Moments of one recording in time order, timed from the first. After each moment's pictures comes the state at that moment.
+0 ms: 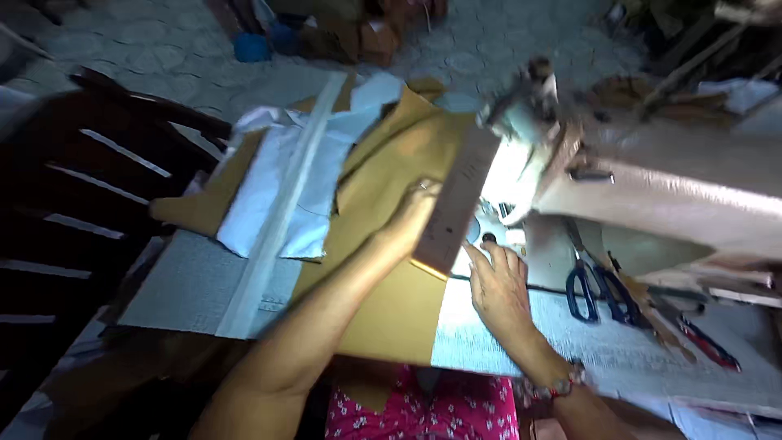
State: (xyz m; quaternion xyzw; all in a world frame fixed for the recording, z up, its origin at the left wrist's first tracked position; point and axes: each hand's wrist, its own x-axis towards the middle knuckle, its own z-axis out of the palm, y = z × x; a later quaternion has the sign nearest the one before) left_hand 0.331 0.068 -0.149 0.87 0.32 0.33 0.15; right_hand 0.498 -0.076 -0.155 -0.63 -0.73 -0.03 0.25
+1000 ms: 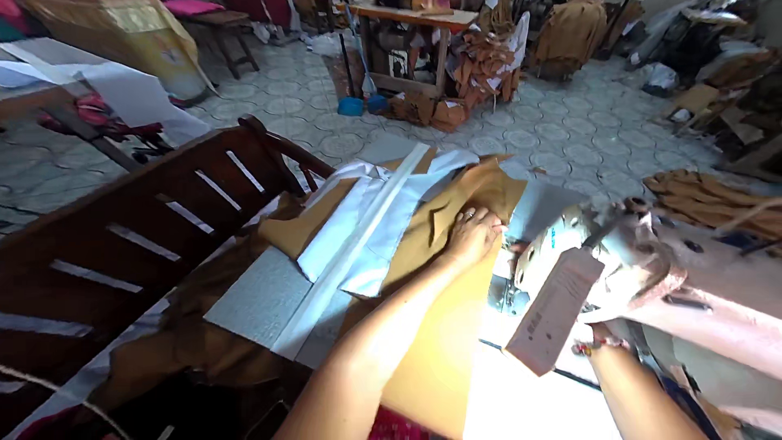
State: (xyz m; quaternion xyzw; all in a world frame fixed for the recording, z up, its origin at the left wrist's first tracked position) left_hand 0.348 0.124 -0.133 0.79 0.47 0.36 0.15; right_hand 0.544 0.003 -0.099 -0.73 -0.63 0.26 0.04
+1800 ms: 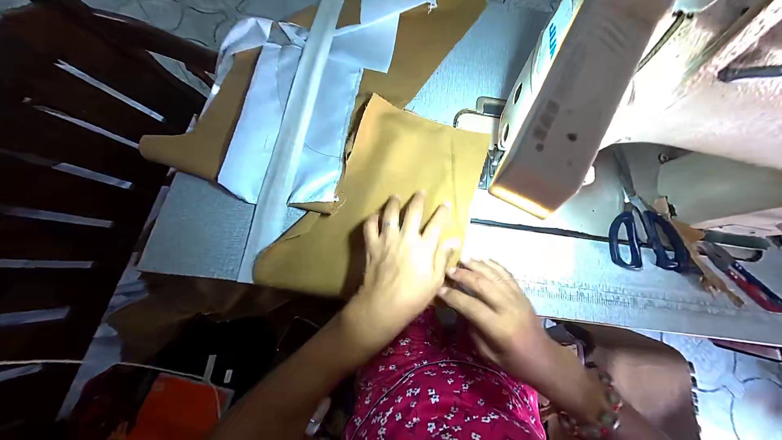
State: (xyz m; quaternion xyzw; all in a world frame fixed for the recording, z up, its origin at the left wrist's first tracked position) left_hand 0.280 -0.086 -0.108 0.83 0.53 0.14 0.11; right_hand 0.457 -0.157 -0.139 -0.42 -0.83 0.14 0.33
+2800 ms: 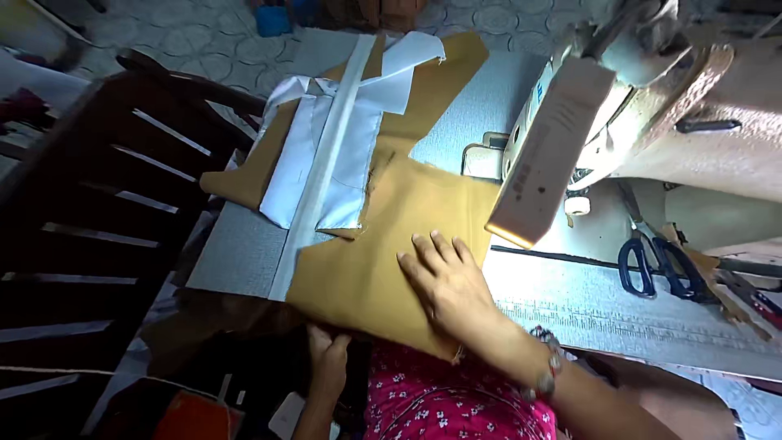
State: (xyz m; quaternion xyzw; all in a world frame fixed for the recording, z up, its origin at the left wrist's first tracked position) left_hand 0.185 -0.173 -0.209 0.34 0.66 0.55 0.38; right_hand 0.393 -0.091 -0.144 -0.46 -0.86 0.10 0.20
